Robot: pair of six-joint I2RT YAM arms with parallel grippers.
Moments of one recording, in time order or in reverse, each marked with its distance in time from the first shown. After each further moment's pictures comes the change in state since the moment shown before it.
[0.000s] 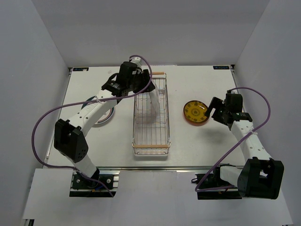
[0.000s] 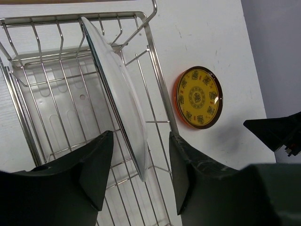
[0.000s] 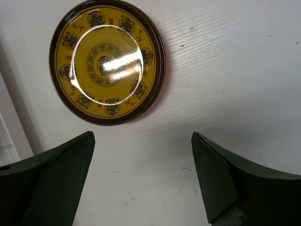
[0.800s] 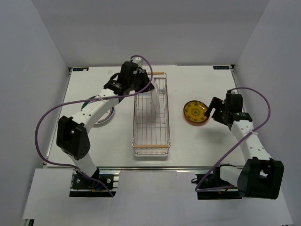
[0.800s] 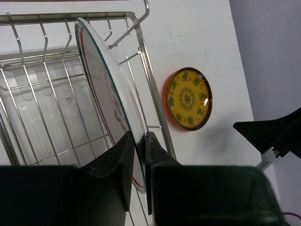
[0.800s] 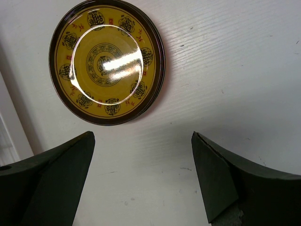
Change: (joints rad) left arm 0.007 0.046 0.000 0.055 0.043 -0.038; right arm 0.000 0.000 0.000 -0.001 0.000 0.000
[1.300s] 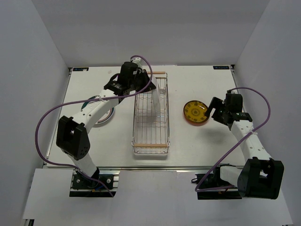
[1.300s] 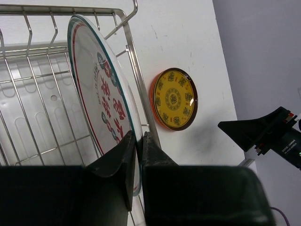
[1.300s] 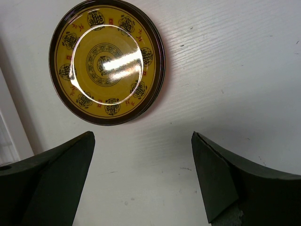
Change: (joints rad) left arm 0.000 -0.002 -0.013 0.041 0.056 -0.055; right arm 0.000 0.000 0.000 0.000 0.000 0.000
